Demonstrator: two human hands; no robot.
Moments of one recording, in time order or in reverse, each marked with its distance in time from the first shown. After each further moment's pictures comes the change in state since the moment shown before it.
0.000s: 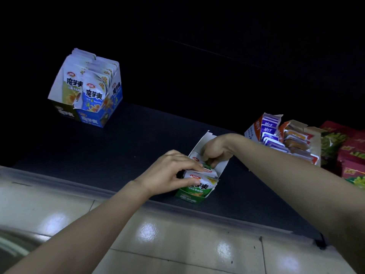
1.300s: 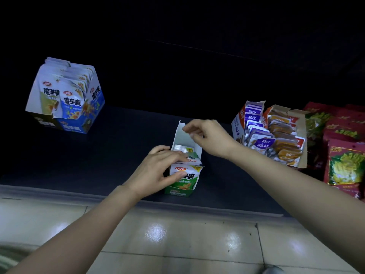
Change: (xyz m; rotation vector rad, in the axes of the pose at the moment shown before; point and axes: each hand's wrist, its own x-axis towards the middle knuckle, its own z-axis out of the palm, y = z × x) left_hand 0.003 0.011 0.010 0.140 0.042 -0.003; right_hand -0.054 0.036 0.015 -0.037 0.809 -0.725
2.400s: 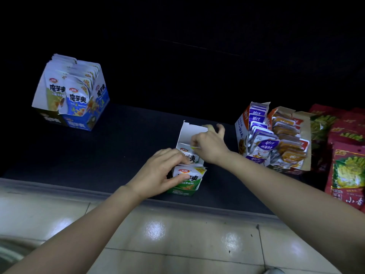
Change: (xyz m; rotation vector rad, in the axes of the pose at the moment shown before) left_hand -0.006 0.003 0.000 -0.059 0.004 0.065; right_hand 0.009 0.018 0.037 -0.529 -0.105 0.158
